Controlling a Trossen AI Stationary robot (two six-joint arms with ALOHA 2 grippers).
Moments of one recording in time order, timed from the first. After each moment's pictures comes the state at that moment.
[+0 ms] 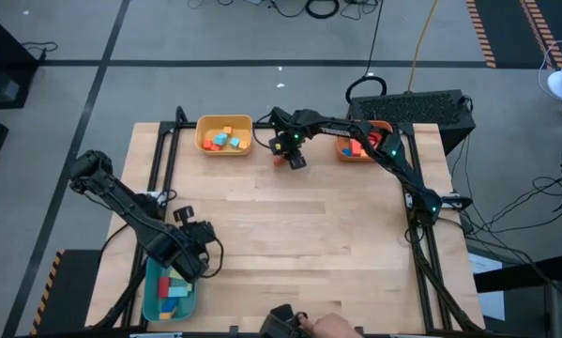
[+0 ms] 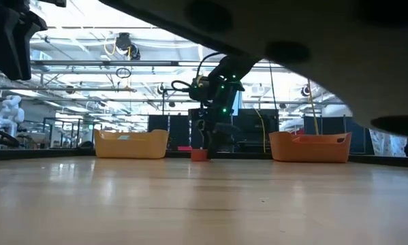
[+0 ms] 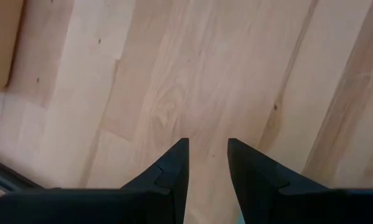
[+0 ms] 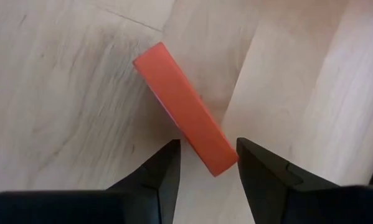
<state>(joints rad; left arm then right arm) -0.70 1.42 1.07 -1.24 -0.38 -1.01 -0.52 2.37 1.94 -0.82 -0.11 -0.84</state>
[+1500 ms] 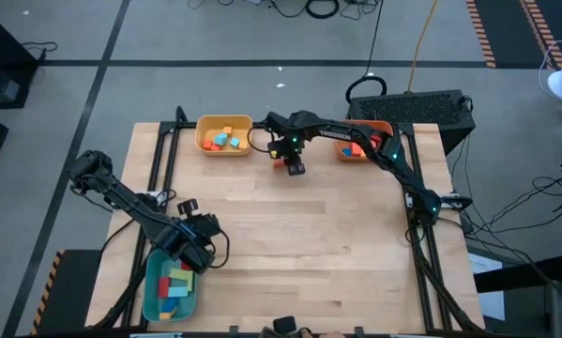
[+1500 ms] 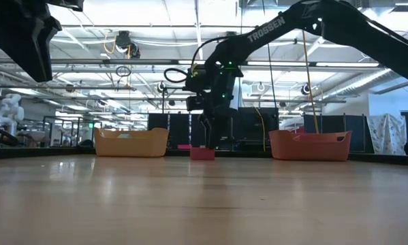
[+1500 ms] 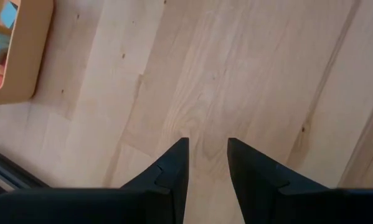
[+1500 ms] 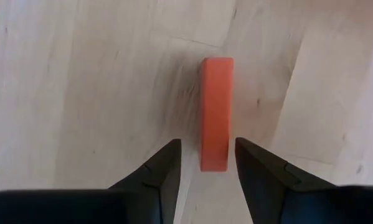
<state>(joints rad) -0.62 1.42 1.07 -1.24 -0.43 -0.94 -0.46 2.34 2.00 -1.01 -0.13 -0.66</state>
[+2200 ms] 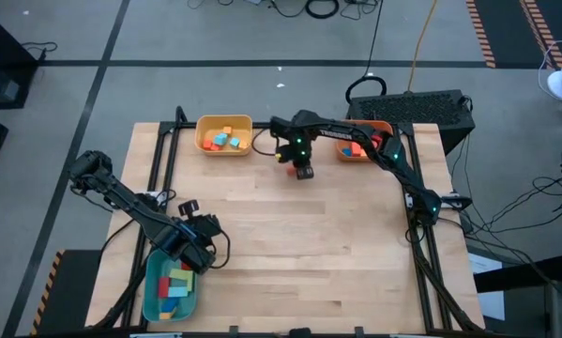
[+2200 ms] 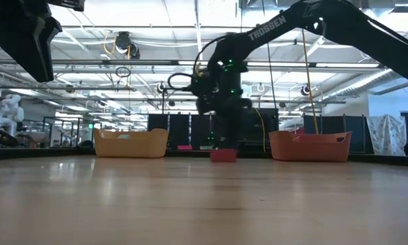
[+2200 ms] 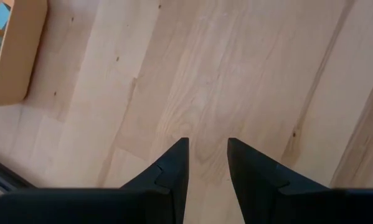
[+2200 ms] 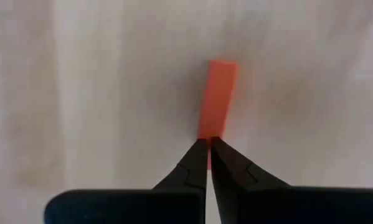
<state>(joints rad) -0.62 1.42 1.07 -1.21 -0.43 -0.94 -0.45 2.34 2.00 -1.25 -0.15 -0.58</state>
